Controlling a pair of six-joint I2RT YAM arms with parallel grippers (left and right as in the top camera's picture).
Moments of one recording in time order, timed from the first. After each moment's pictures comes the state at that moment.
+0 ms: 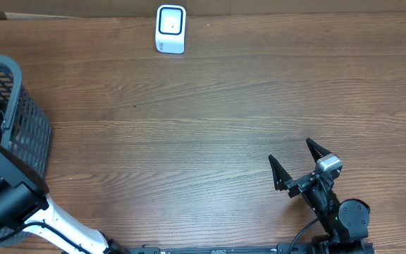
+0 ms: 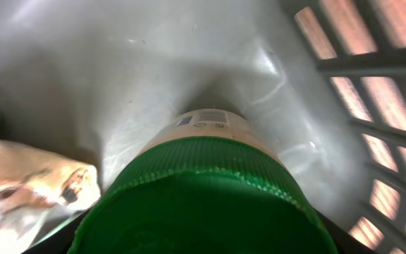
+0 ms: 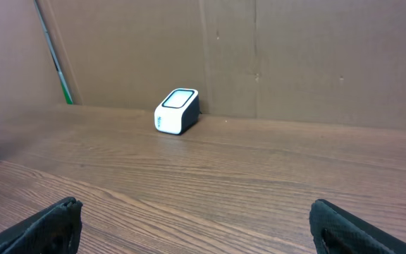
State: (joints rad) left arm 0.69 2.08 1.79 -1.10 -0.11 -0.24; right arm 0.12 0.01 0.02 -0.01 -0.31 0.10
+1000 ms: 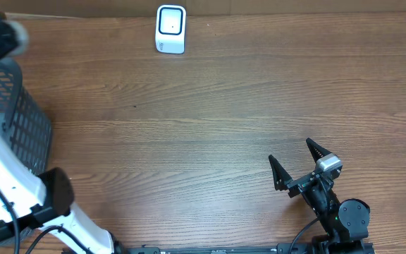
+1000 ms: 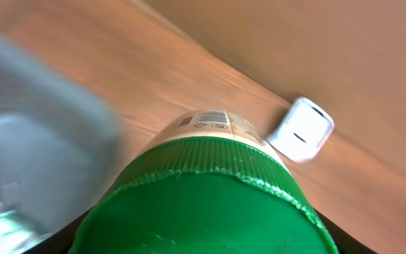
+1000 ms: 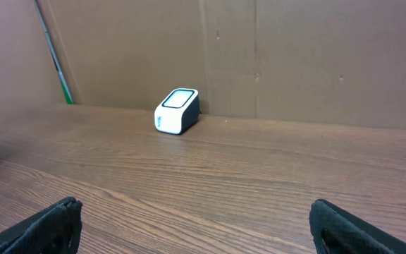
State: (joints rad) left arm 0.37 1.96 2.85 -1.69 0.17 -0.28; right arm 0.12 0.01 0.02 -0.01 -0.31 0.10
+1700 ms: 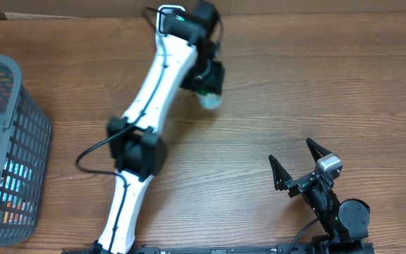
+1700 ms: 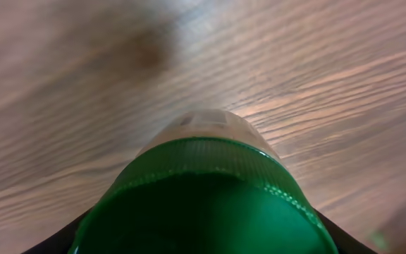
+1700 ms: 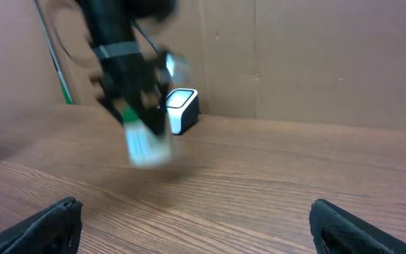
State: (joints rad) left arm -0.46 2.46 2.55 -1.60 0.19 -0.20; right arm 0.12 0.01 0.02 -0.01 -0.31 0.10
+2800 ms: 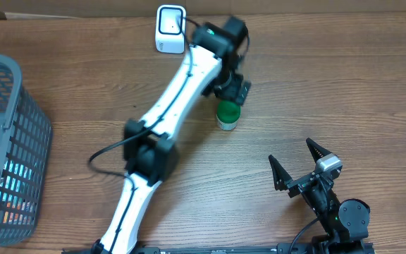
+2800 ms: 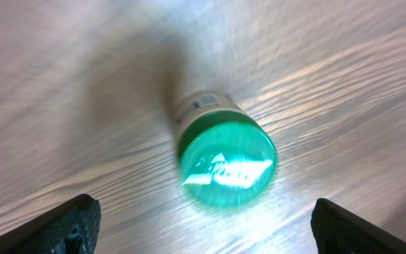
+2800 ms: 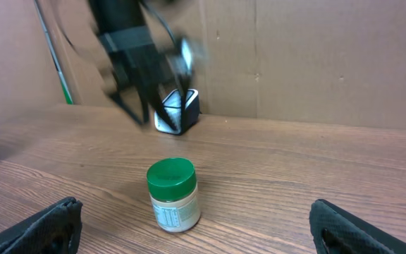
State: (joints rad) left arm -0.54 2.42 2.55 -1.55 0.15 -0.18; right arm 0.12 0.01 0.02 -0.01 -0.31 0.10
